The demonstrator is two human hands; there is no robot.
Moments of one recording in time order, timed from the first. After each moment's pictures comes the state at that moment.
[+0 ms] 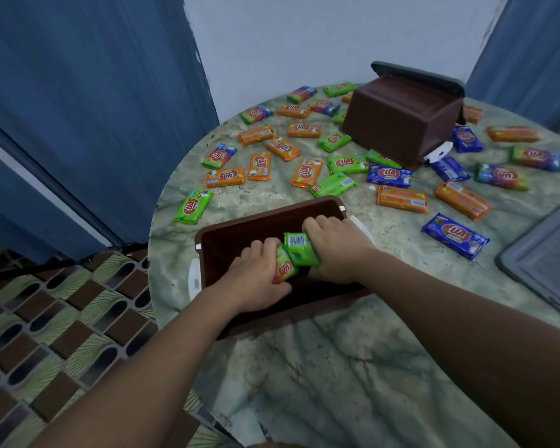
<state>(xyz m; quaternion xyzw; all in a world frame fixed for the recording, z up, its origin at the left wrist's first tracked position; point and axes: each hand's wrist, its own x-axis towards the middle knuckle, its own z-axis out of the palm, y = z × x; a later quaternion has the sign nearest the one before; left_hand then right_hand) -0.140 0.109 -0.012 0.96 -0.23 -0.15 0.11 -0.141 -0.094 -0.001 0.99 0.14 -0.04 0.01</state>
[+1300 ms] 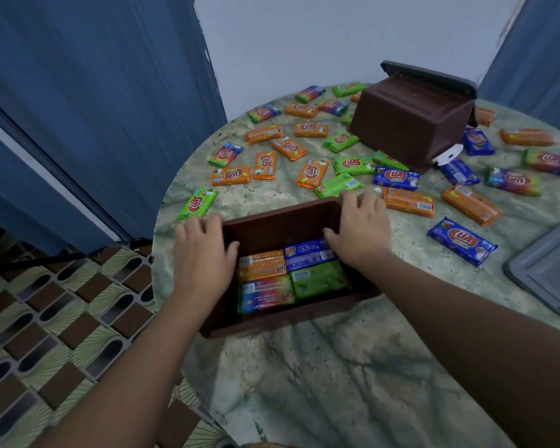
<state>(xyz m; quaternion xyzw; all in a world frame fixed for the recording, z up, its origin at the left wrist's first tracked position) -0.140 0.151 0.015 0.99 -0.04 0.15 0.05 -0.135 -0.111 0.002 0.99 -0.10 0.07 -0.12</state>
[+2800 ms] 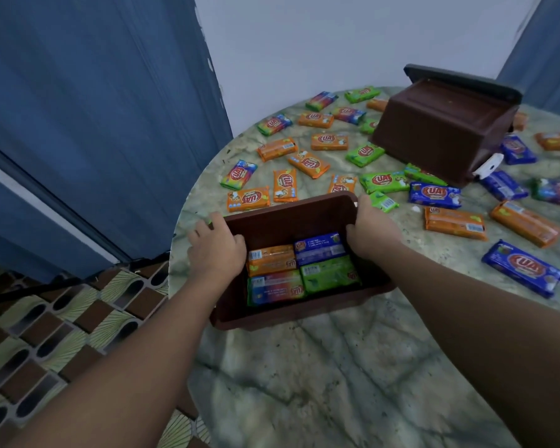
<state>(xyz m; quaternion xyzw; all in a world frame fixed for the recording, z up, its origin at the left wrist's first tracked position) 0.014 0.188 -0.011 0.99 0.05 -0.01 0.12 -0.014 -0.078 -0.016 0.95 -0.21 -0.04 -0.24</state>
